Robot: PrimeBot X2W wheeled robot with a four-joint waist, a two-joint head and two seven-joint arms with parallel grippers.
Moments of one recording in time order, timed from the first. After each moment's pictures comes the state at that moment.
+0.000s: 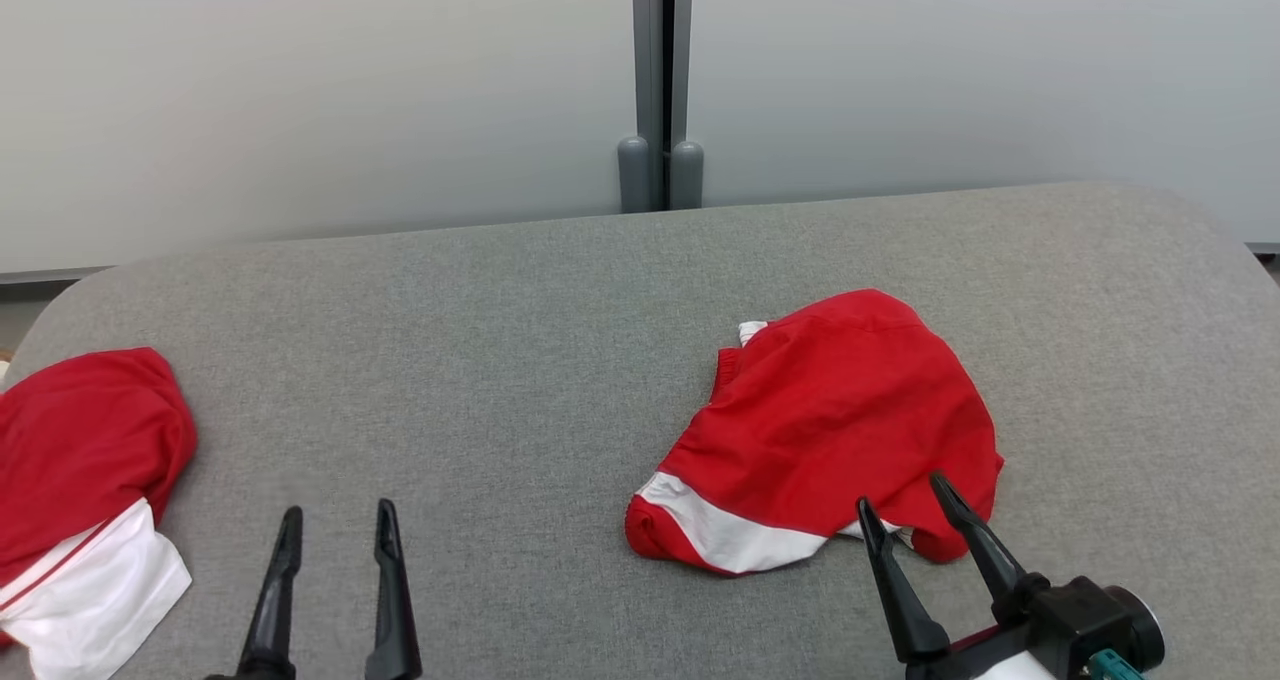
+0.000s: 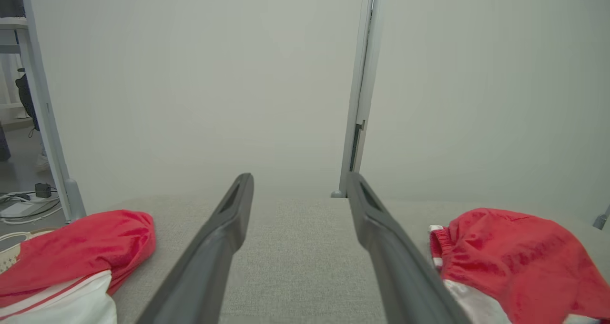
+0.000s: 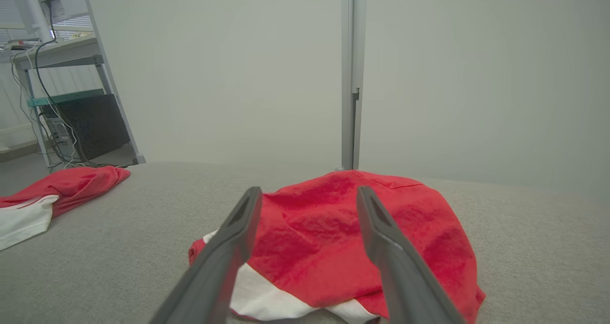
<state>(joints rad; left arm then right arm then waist) 0.24 0.05 -0.12 -0.17 -0.18 0.15 -0.26 0.01 -0.13 0.32 0.18 0.17 0.13 -0.26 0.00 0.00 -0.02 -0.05</state>
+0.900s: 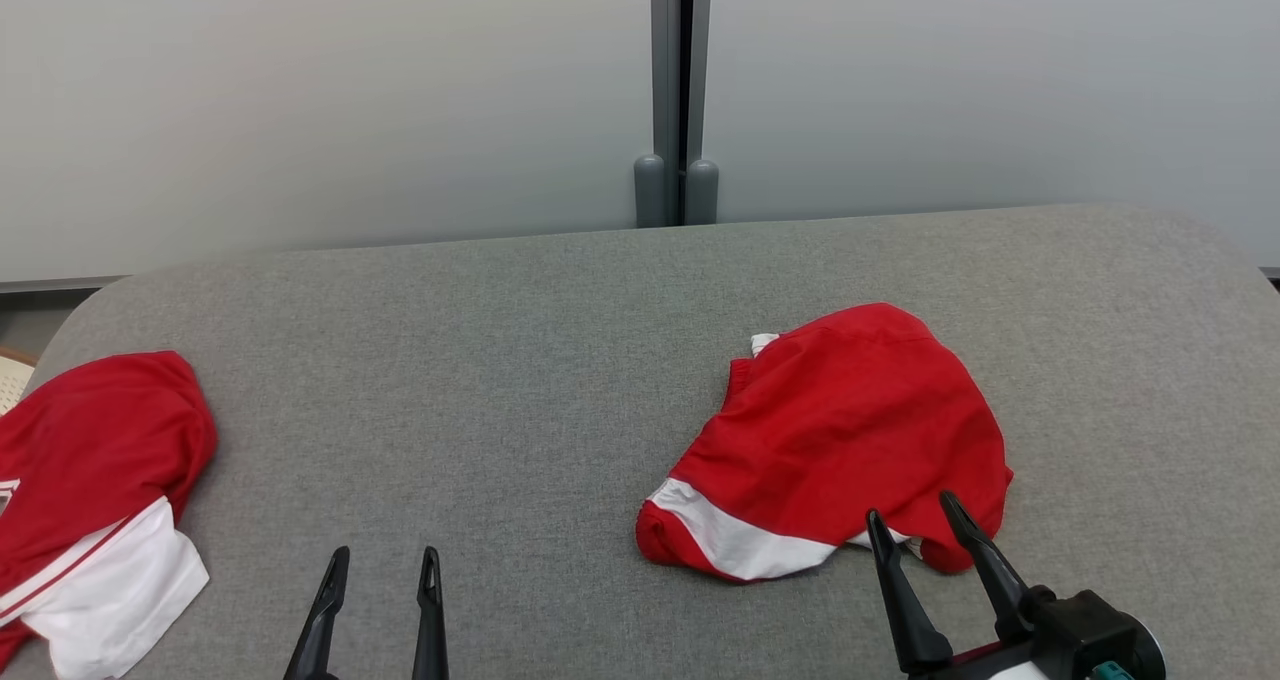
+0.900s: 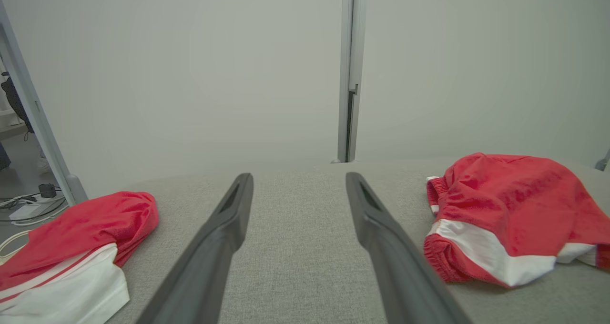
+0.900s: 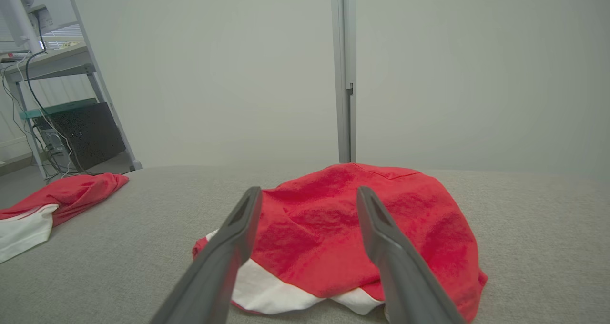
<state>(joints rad) 0.26 0.05 -0.16 -0.08 -0.09 0.14 -0.26 0.05 -0.08 0.27 0.20 0.17 0.13 -0.26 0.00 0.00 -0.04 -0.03</state>
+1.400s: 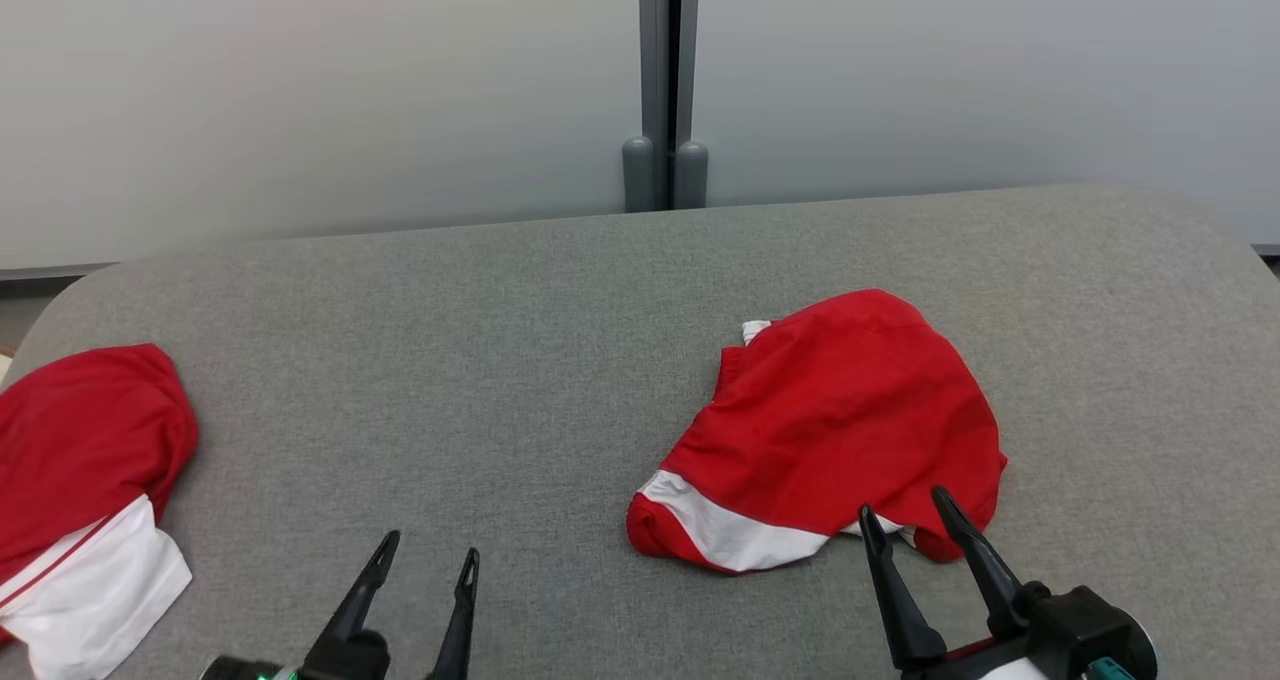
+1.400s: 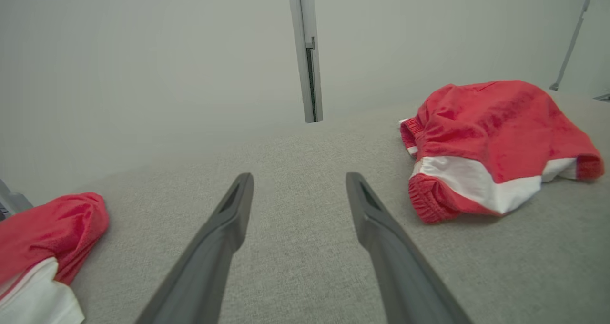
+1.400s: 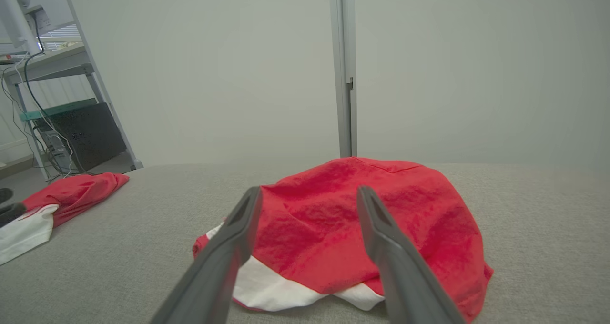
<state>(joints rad) 0.16 0.10 -0.18 0.11 -0.03 0.00 -0.26 0.04 -0.07 0.28 0.20 0.18 0.13 -0.26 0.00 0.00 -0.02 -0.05</state>
